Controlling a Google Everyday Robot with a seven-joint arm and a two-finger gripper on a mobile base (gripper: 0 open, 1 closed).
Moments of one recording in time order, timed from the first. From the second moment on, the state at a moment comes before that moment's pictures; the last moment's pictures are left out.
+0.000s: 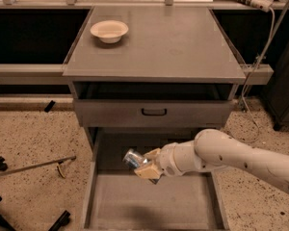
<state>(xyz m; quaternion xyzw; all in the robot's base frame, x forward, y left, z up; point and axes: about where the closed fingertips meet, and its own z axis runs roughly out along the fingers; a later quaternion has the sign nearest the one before) 0.487 -0.003 0.606 -0.49 0.76 0.28 0.32</state>
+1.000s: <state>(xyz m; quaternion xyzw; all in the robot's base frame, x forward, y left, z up) 0.475 -0.009 0.539 -0.47 0.79 0.27 0.29</state>
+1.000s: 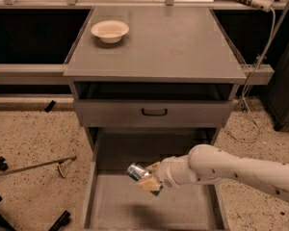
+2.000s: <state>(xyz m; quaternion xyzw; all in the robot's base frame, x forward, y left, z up) 0.502 -0.032 0.398 -0.38 0.86 0.23 0.24</state>
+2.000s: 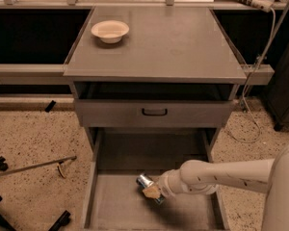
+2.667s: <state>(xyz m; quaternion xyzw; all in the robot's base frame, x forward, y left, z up) 0.492 -0.051 0.365 -0.33 0.88 0.26 0.22</state>
